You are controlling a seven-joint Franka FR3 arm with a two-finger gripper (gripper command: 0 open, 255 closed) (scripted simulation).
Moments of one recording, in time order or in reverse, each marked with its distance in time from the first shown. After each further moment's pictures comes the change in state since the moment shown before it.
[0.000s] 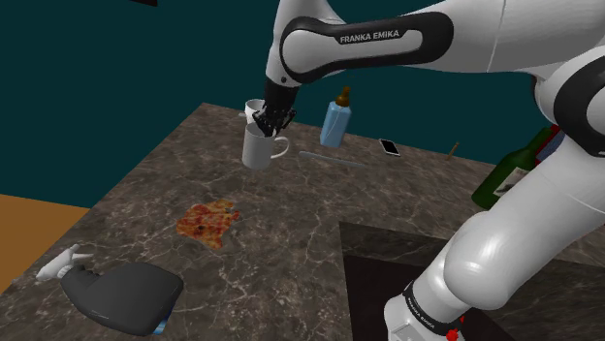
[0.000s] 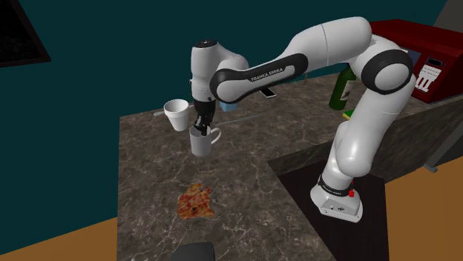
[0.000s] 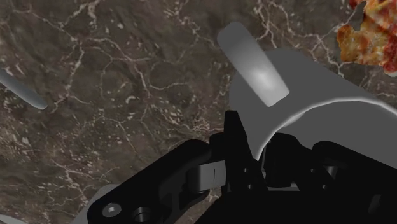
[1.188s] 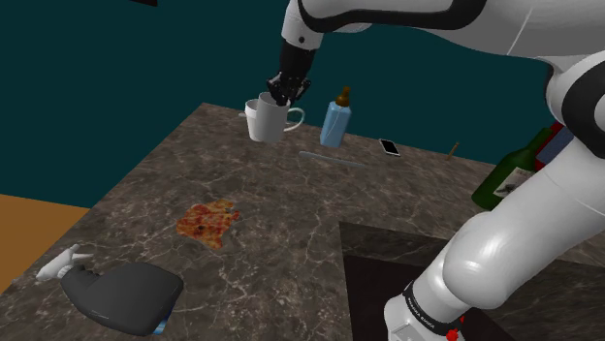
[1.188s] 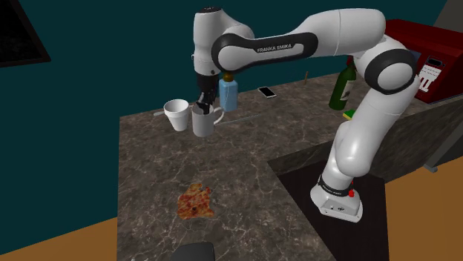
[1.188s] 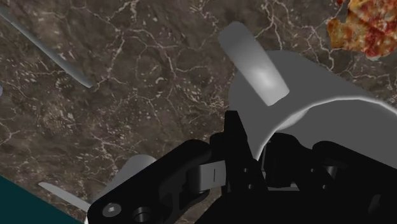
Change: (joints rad) arm -0.023 -0.039 -0.032 0.162 0.010 -0.200 -0.057
